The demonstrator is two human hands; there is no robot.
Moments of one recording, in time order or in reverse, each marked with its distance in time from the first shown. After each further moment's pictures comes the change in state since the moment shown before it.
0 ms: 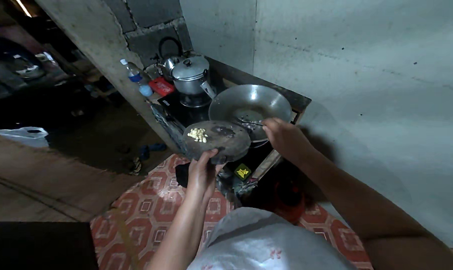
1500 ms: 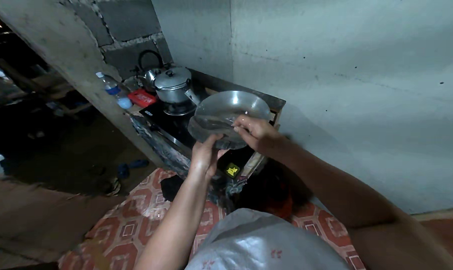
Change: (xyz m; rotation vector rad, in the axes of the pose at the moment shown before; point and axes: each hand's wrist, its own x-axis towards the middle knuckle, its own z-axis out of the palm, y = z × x) left_hand 0.007 0.013 0.048 0.132 -0.088 -0.104; right_hand -0.006 -0.049 -0.037 0.368 -0.023 -0.104
